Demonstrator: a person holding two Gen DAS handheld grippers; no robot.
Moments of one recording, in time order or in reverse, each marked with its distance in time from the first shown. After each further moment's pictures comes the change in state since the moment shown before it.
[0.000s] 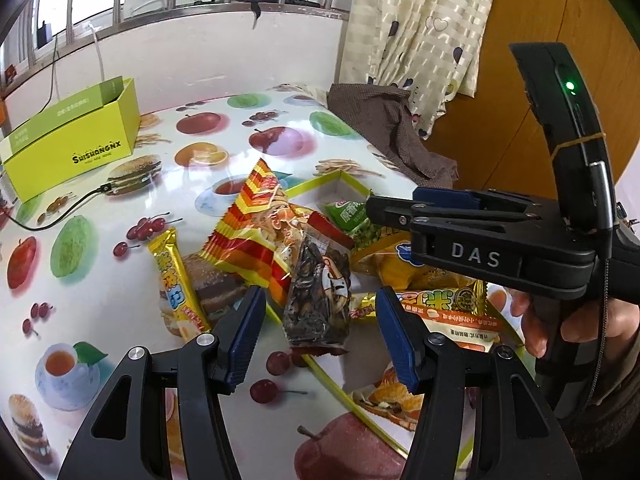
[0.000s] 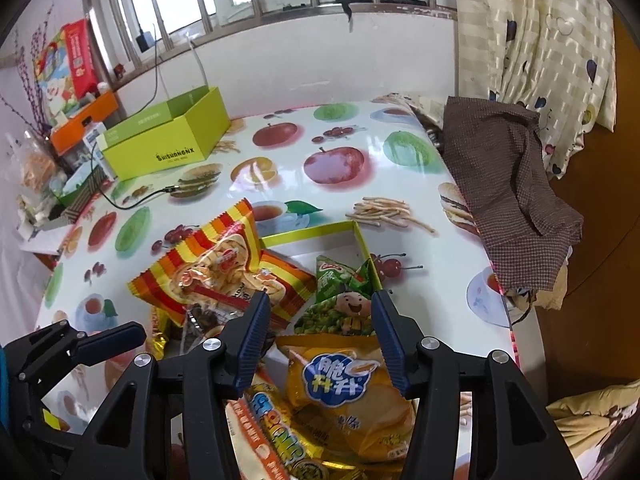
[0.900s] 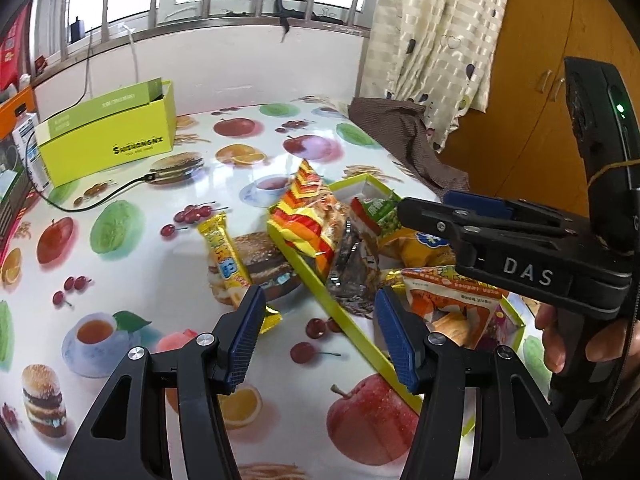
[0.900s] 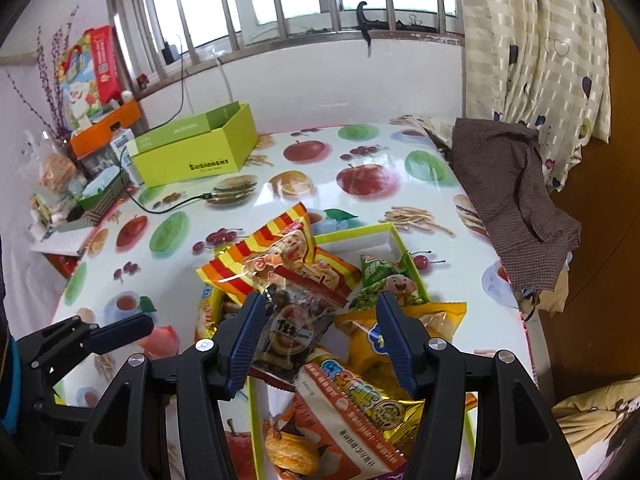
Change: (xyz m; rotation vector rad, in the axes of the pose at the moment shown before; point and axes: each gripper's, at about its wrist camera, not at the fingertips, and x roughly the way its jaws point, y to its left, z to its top) left arm -0.041 0.021 -0.025 -0.041 -0.051 0.053; right arm -0.037 0.043 -0.020 -0.015 -0.074 0.013
